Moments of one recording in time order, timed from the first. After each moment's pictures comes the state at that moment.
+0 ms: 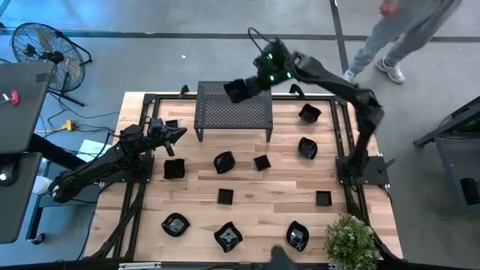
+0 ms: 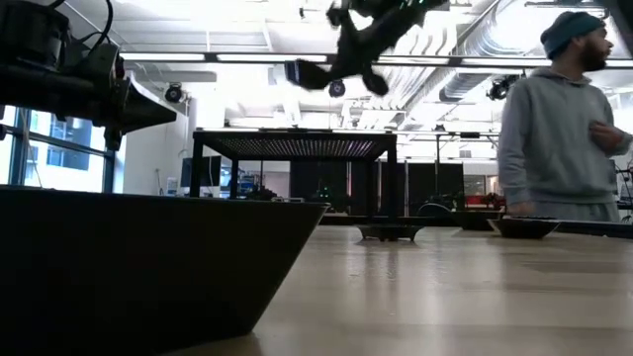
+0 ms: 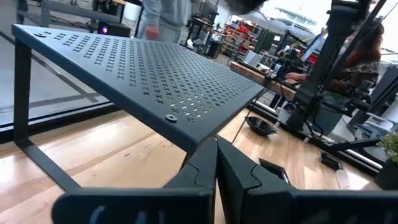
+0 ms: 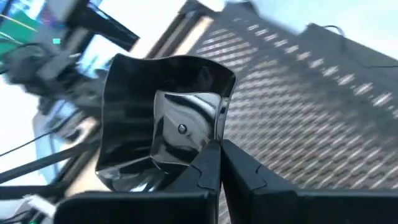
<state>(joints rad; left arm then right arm) 0.54 0.05 0.03 0.00 0.10 -0.35 -0.63 1.87 1.90 -0.76 -0.42 0.45</state>
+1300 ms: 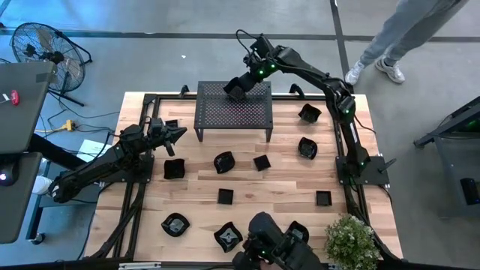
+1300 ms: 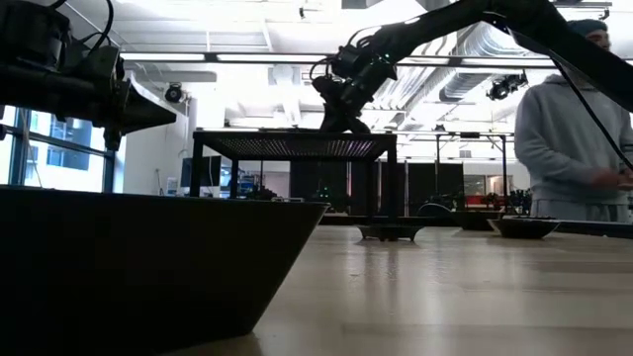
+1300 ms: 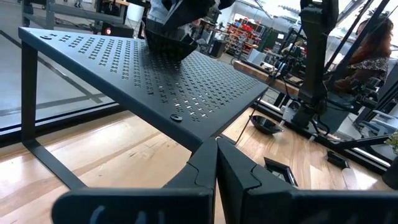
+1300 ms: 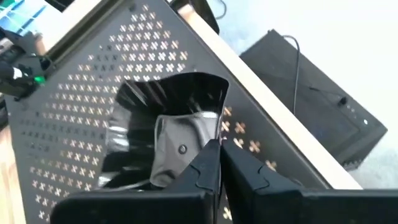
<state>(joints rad) 0.54 0.05 0.03 -0.01 0.09 -0.34 -0.72 2.21 2.18 -0.85 -0.39 0.13</state>
